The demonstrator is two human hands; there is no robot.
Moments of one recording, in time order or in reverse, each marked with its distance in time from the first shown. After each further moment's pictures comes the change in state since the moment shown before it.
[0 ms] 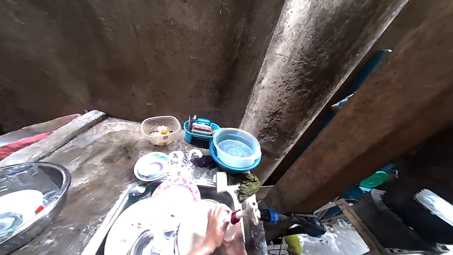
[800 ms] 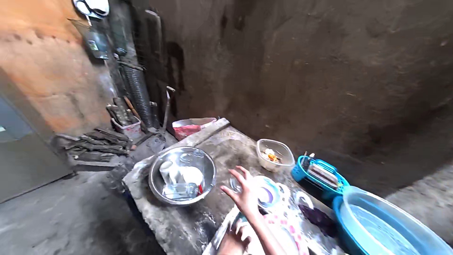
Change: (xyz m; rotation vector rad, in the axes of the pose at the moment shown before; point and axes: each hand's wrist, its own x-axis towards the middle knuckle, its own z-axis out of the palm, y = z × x) left_hand -0.078 -0.035 -0.312 0.455 -0.110 -0.419; right_hand 0.000 0.122 0.420 -1.223 -0.912 -1.098
